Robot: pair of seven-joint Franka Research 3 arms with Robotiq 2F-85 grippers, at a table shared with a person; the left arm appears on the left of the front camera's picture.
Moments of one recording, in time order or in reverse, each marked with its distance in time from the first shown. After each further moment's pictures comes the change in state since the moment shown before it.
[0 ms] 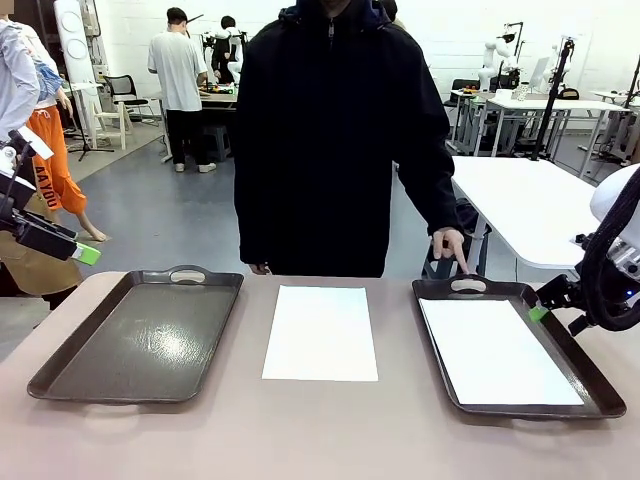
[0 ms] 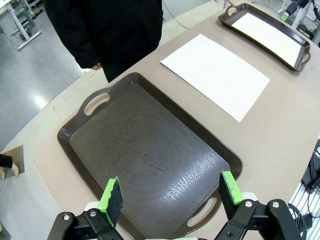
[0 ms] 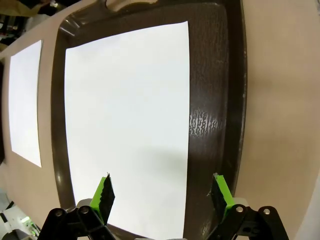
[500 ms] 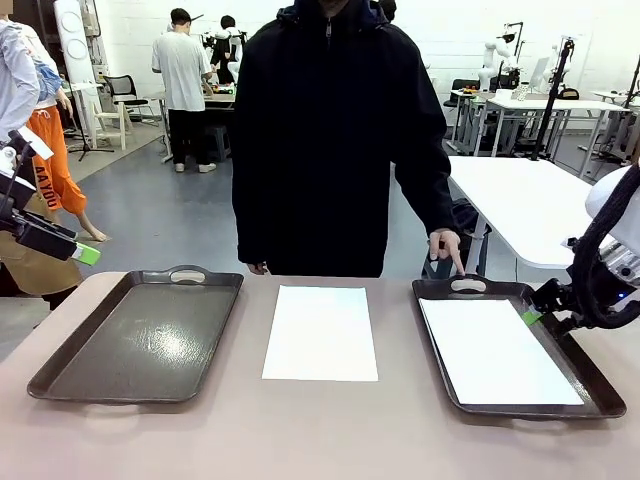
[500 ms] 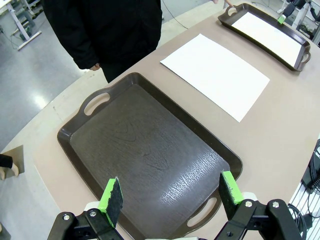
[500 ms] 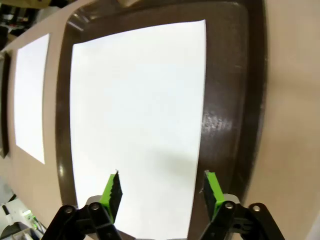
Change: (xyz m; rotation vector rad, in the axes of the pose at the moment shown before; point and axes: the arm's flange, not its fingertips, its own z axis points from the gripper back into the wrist) left arm 0.000 0.000 0.000 0.000 0.000 0.000; right arm 0.006 -0.002 -0.013 0.044 0.023 0.027
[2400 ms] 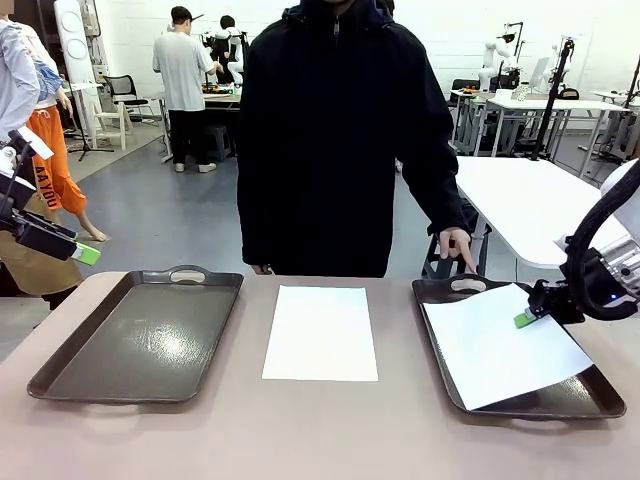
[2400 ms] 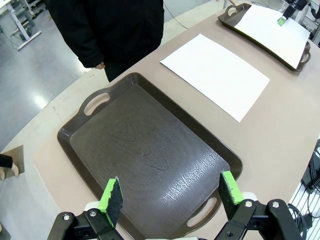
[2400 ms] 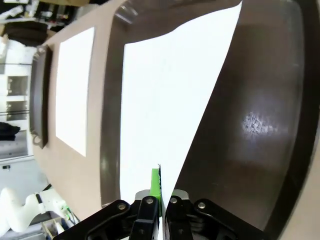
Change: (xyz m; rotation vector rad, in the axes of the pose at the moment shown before) left arm 0.000 0.000 0.000 0.000 0.000 0.000; right arm -0.007 0.008 -0.008 0.232 0.009 -0.031
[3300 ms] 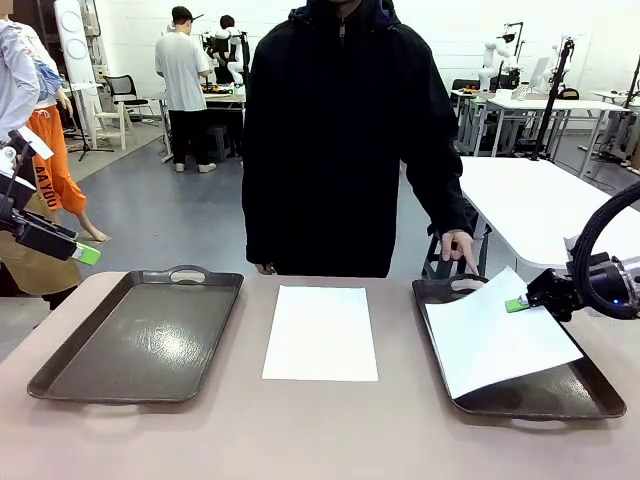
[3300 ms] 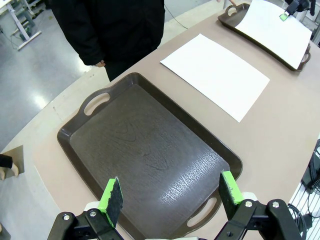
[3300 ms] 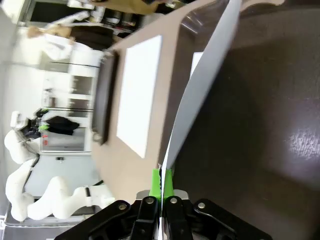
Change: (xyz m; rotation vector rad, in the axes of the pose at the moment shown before) left arm 0.000 0.000 0.000 0.000 0.000 0.000; right arm -0.002 -0.007 0.002 0.334 -0.050 -0.001
